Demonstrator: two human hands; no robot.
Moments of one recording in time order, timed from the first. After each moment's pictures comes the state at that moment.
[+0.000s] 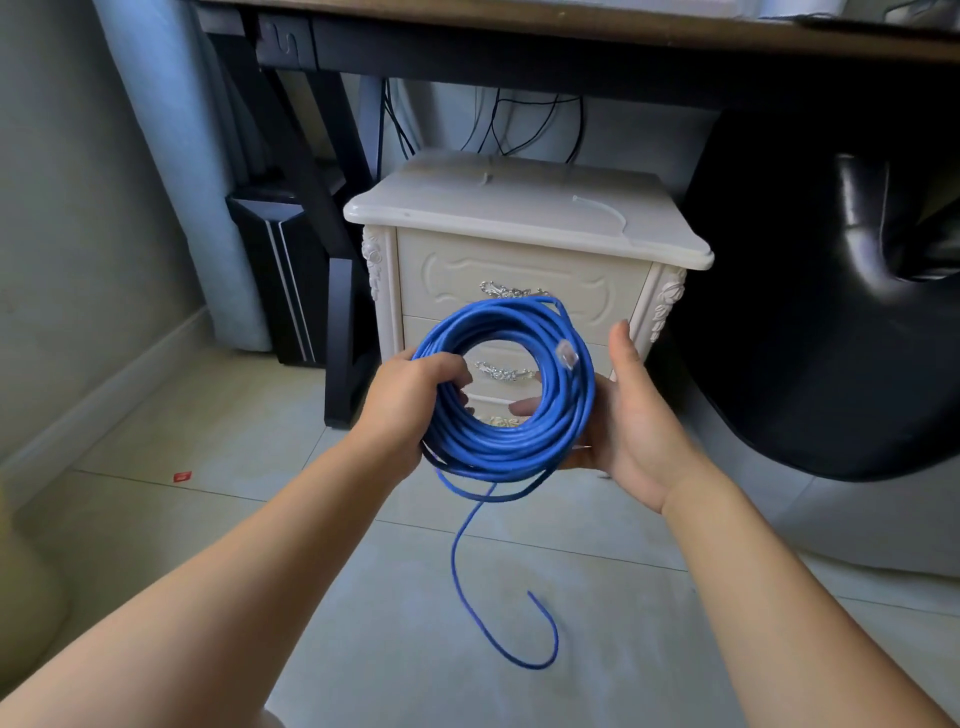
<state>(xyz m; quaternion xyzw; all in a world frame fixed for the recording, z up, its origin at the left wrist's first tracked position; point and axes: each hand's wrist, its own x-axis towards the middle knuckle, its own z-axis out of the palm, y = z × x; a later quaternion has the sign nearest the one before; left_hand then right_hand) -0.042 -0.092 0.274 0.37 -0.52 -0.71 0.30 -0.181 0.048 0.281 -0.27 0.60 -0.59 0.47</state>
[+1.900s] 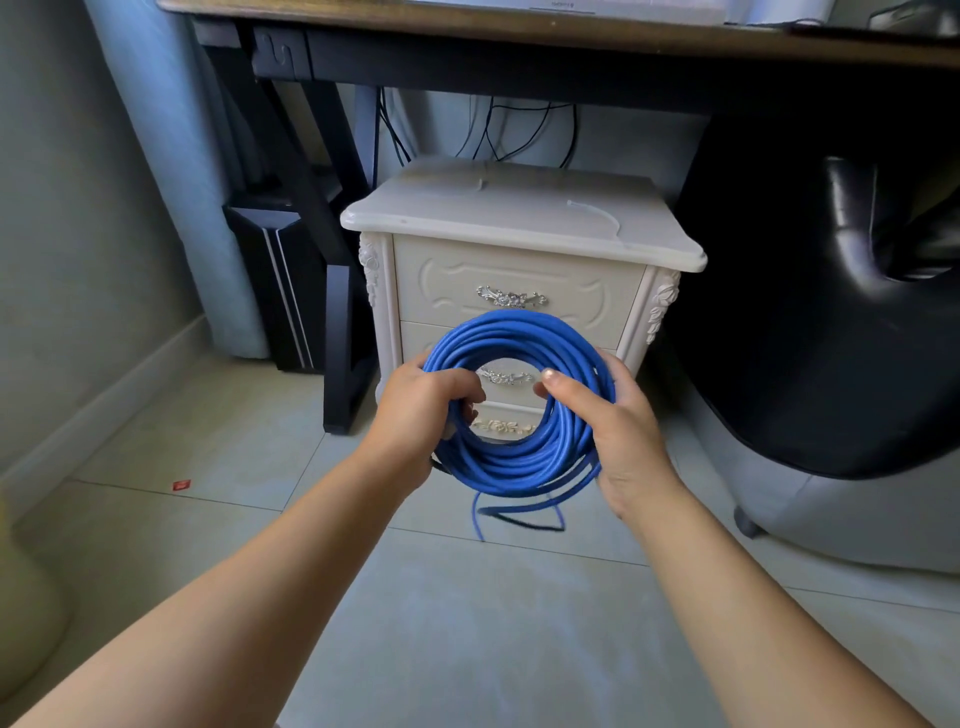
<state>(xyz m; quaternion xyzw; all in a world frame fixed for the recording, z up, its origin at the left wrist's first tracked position) -0.040 -0.077 0.282 0.36 -0.58 -0.68 0.28 -0.163 0.042 0.268 -0.25 0.60 -0.71 0.26</state>
